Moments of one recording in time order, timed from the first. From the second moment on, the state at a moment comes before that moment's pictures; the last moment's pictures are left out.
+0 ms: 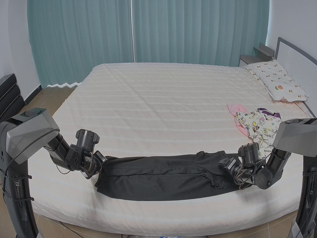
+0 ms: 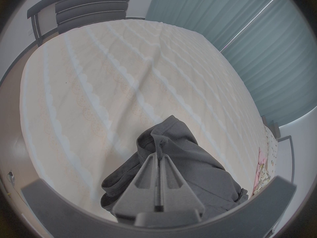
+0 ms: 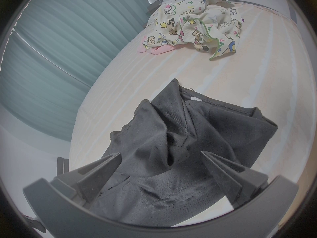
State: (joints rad) left arm -0.18 2.27 -0.97 -0.36 0.11 -0.97; right arm 0.27 2.30 -0.65 -0.90 -0.14 0.98
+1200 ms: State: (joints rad) left arm -0.15 2.28 -1.31 -0.34 0.17 -0.96; right arm 0.18 2.24 -0.93 -0.96 -0.12 0.99
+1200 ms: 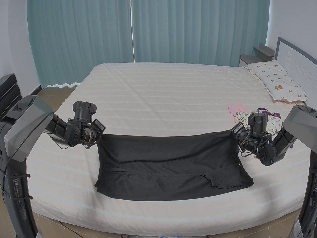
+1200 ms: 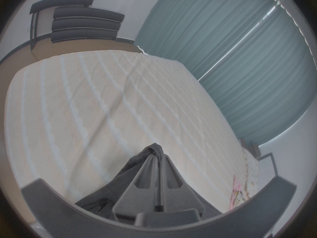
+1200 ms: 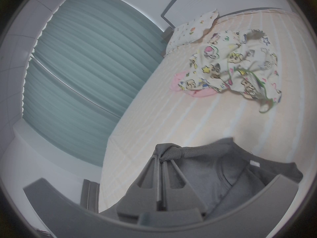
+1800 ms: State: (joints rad) left arm -0.16 2.35 -1.11 -0.45 0.17 -0.89; right arm 0.15 2.30 -0.71 -1.04 -0.11 0.87
